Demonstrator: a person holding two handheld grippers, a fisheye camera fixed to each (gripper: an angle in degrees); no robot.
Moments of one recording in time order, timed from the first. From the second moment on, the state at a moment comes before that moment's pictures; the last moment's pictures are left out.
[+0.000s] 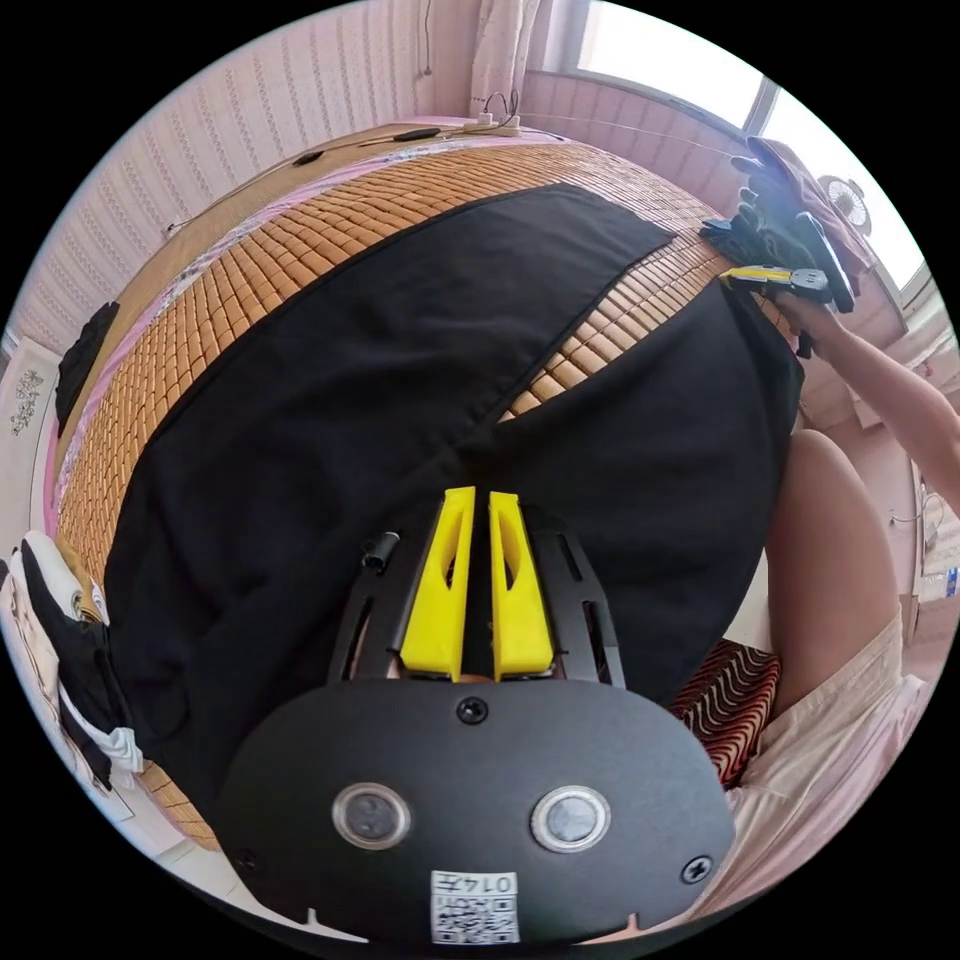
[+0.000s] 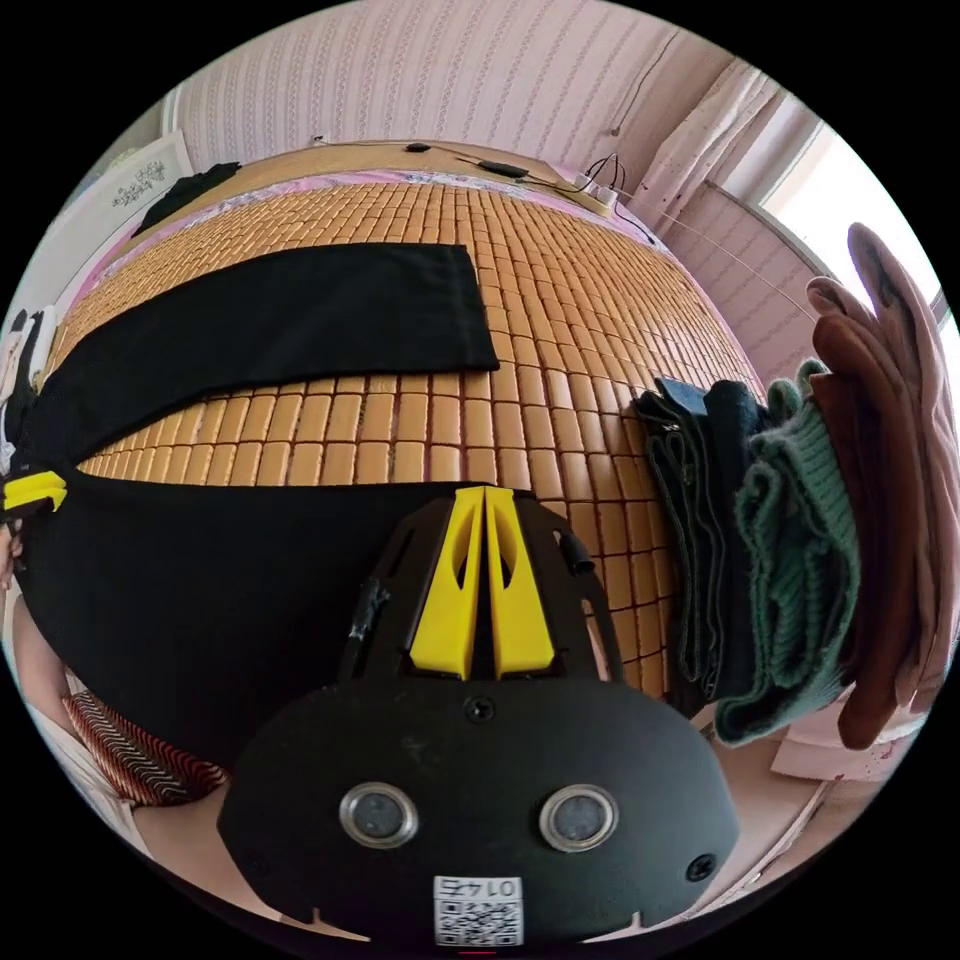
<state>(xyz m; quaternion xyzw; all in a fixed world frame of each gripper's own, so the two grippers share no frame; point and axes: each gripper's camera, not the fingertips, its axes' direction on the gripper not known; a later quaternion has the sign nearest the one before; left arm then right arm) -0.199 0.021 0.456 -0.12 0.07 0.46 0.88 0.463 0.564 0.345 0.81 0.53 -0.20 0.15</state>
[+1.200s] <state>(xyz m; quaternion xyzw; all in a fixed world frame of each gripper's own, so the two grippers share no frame) -0.531 0.027 0.351 -0.06 0.23 0.22 0.95 0.751 0.606 0.341 0.89 0.15 -0.37 0.24</state>
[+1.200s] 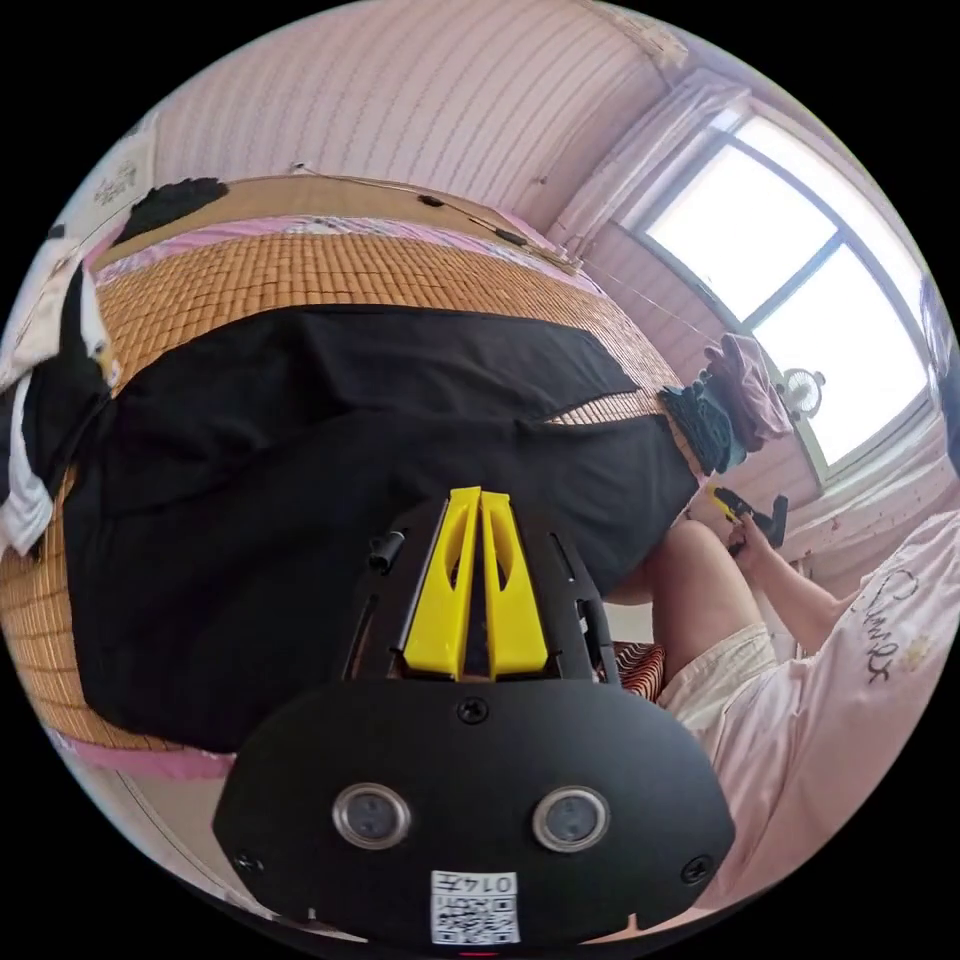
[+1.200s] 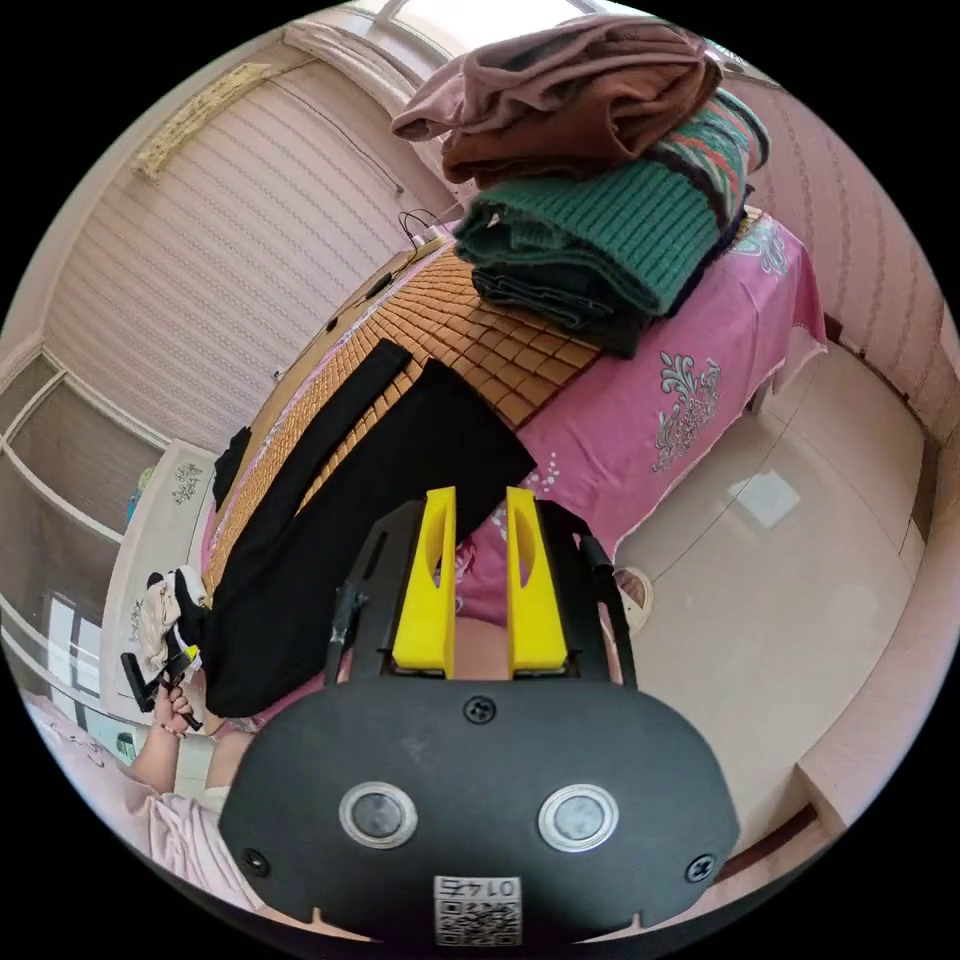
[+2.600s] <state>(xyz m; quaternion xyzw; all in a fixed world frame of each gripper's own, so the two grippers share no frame) -0.905 0.120 0.237 0.06 0.24 -0.17 0.95 0.650 0.680 0.466 0.85 0.35 -0.35 0.16</state>
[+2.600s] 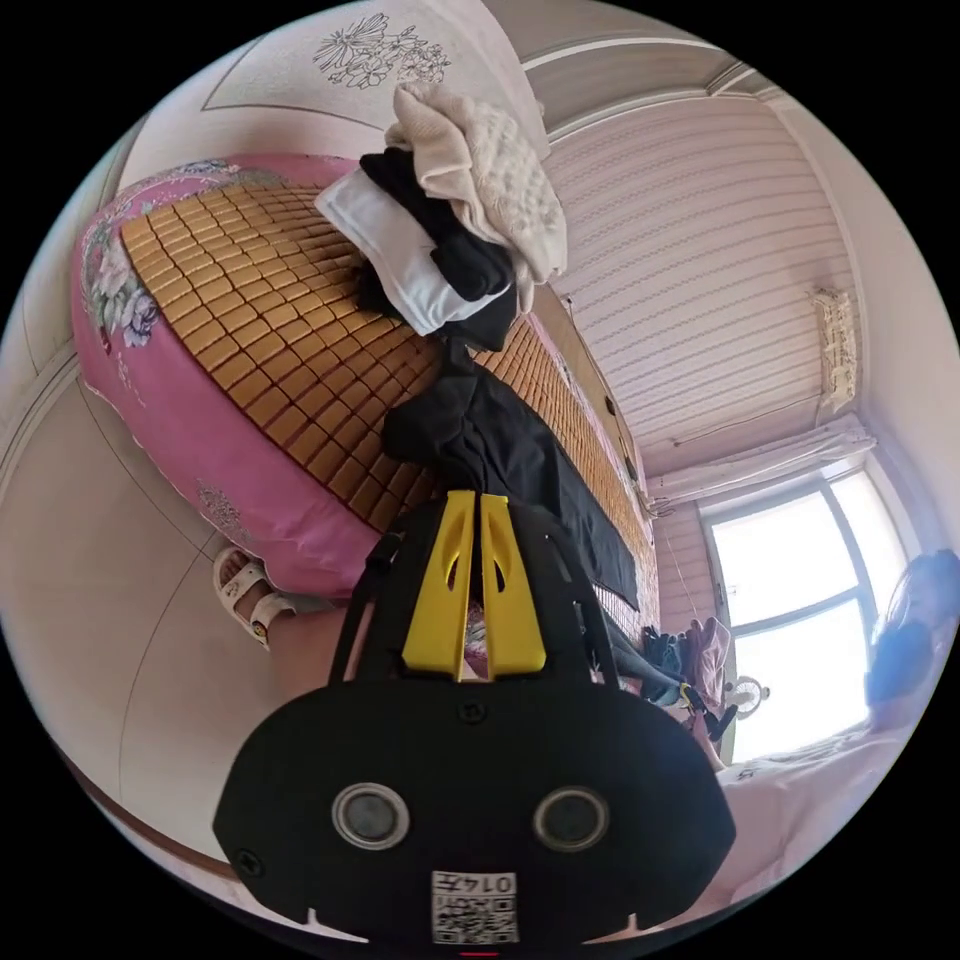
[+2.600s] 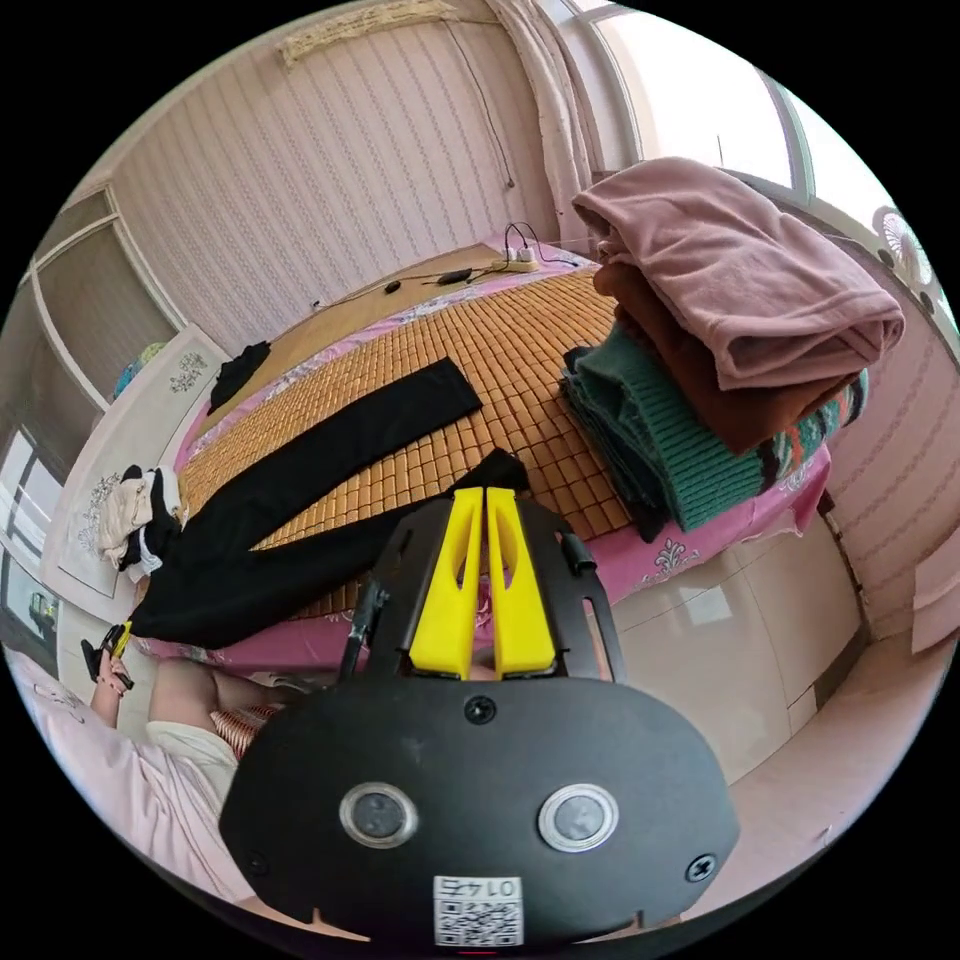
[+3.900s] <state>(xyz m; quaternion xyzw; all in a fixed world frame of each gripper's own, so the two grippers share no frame) -0.522 -0.071 0.320 -0.05 0.02 0.24 0.97 0.405 0.623 0.322 0.85 0.37 -0.29 0.22</state>
